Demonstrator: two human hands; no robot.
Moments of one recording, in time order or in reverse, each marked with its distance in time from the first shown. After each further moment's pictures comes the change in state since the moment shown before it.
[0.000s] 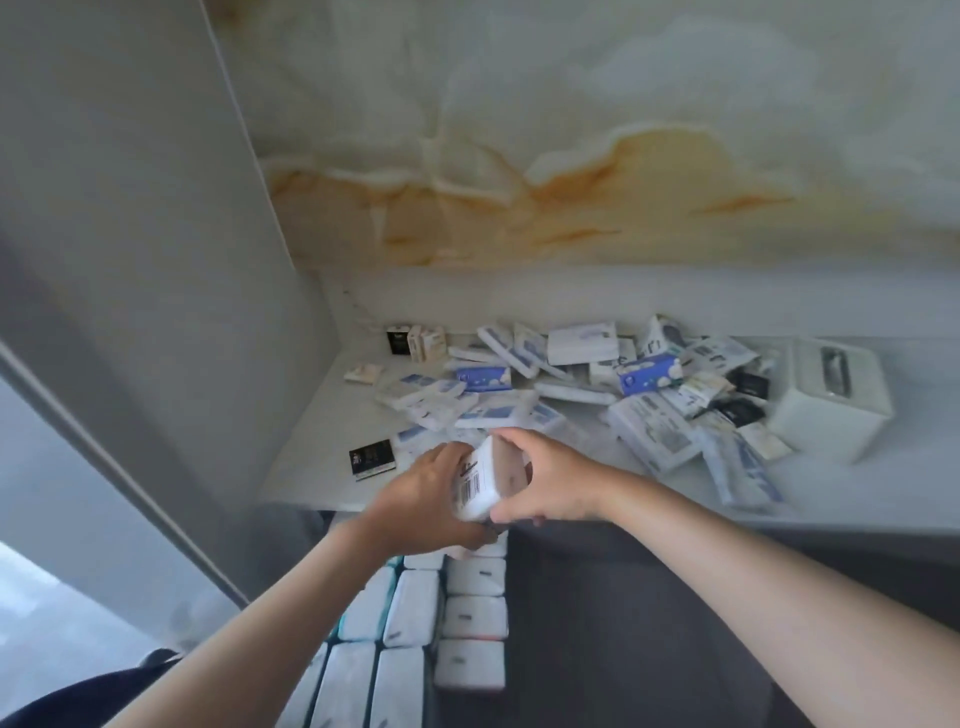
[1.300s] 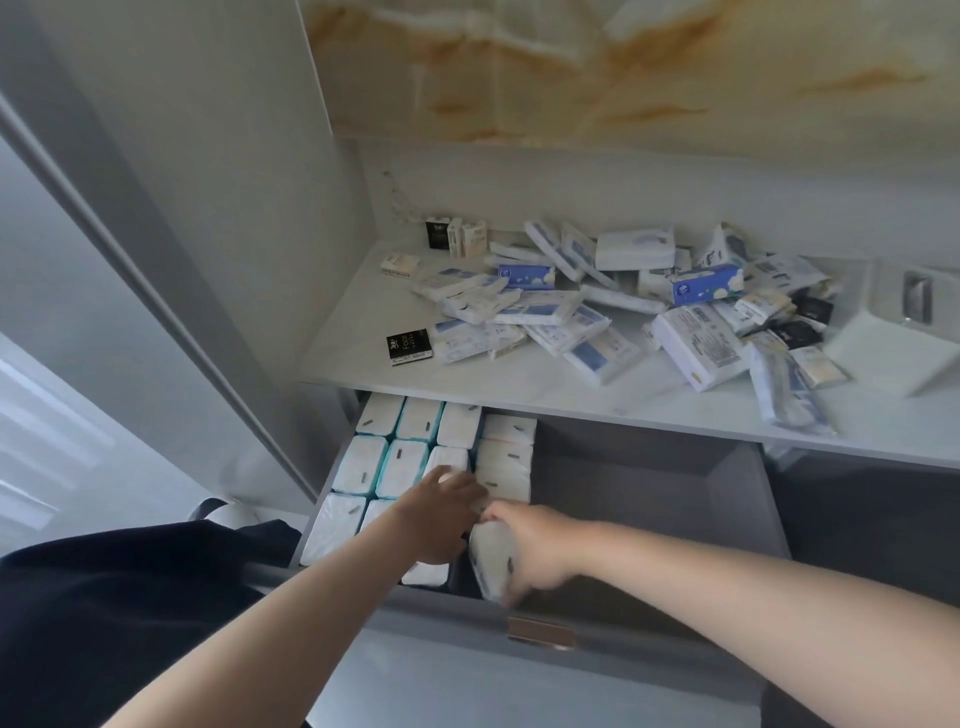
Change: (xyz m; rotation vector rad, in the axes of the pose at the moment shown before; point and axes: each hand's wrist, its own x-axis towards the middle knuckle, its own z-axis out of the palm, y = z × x) left_hand -0.090 -0.056 0.113 0.730 -0.521 0.256; right_hand -0.042 0.040 0.153 -0.311 -0.443 0.164
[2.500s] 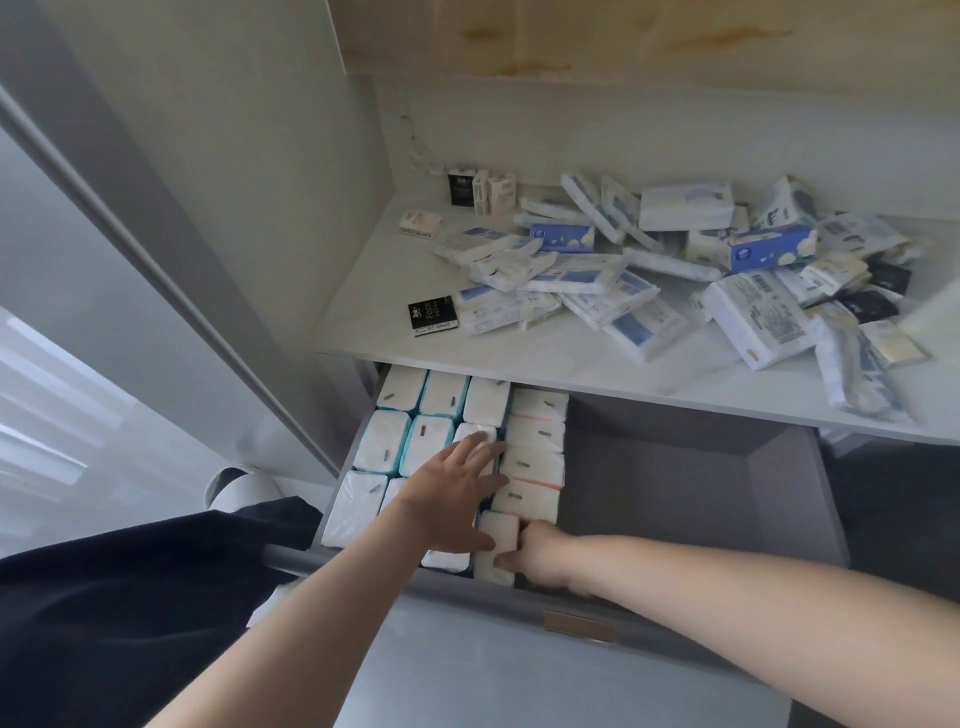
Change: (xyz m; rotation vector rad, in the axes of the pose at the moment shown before) left_hand -0.008 -0.017 0.018 -0.179 0.094 -0.105; right_hand 0.090 0.021 0.075 0.448 0.059 0.257
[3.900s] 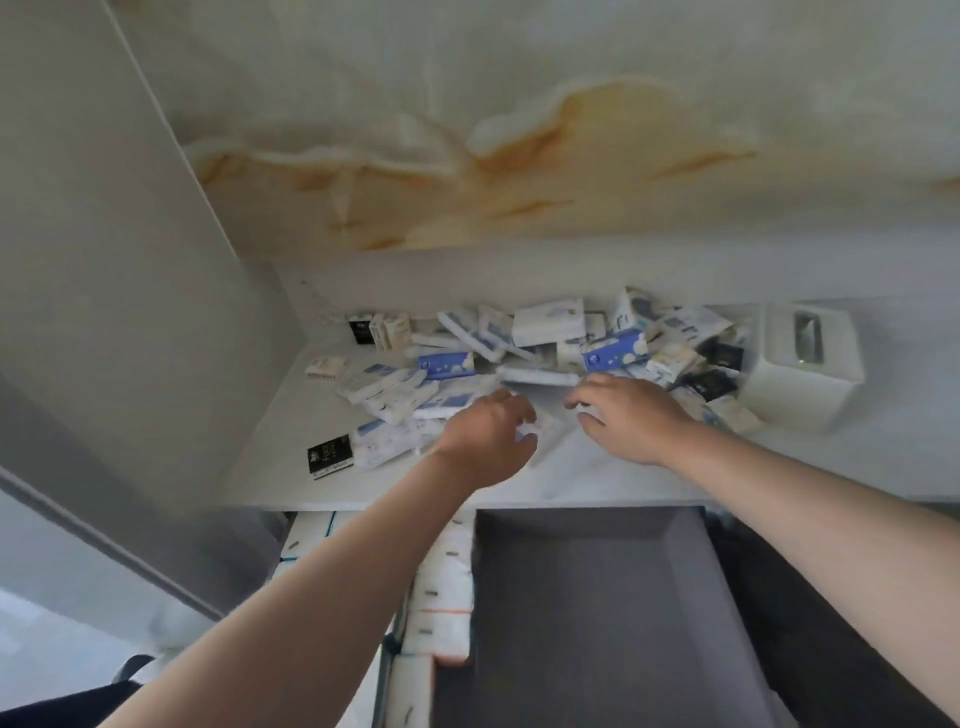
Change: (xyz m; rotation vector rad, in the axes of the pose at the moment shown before) left_hand 0.151 0.064 -0.208 -0.414 0.426 -0.132; right_hand -0.111 0.011 -0.328 -0.696 0.788 -0.484
